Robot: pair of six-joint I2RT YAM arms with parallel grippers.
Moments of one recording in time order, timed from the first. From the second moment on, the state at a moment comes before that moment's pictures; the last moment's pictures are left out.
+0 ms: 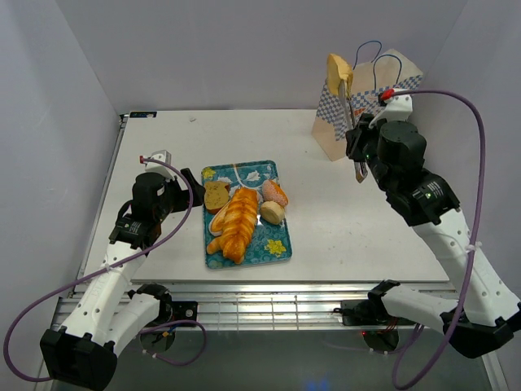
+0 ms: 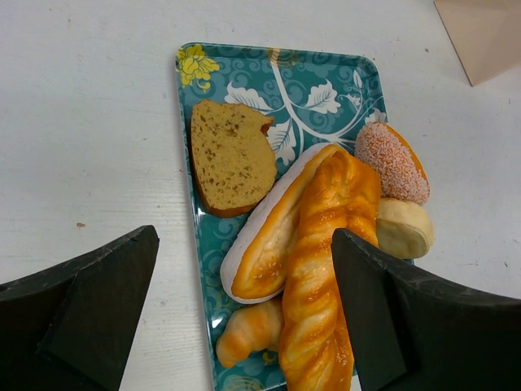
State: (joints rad) left arm -0.25 0.86 0.76 -0.37 -0.02 -0.40; right arm 0.58 1.04 1.40 -0.56 0.41 0.24
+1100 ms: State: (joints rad) left arm -0.25 0.84 0.76 -0.37 0.03 -0.40; right arm -0.08 1.41 1.56 -0.44 -0.27 0.46
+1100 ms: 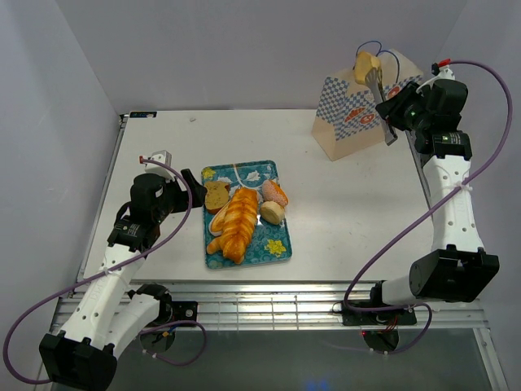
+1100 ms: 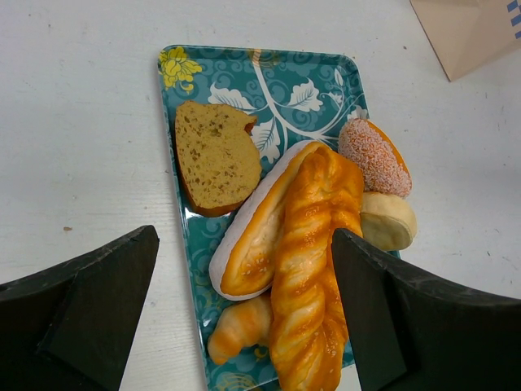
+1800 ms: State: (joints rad) left arm -0.25 0.84 0.76 -0.37 0.03 -0.40; right arm -0.08 1.41 1.57 -0.45 -0.30 0.47
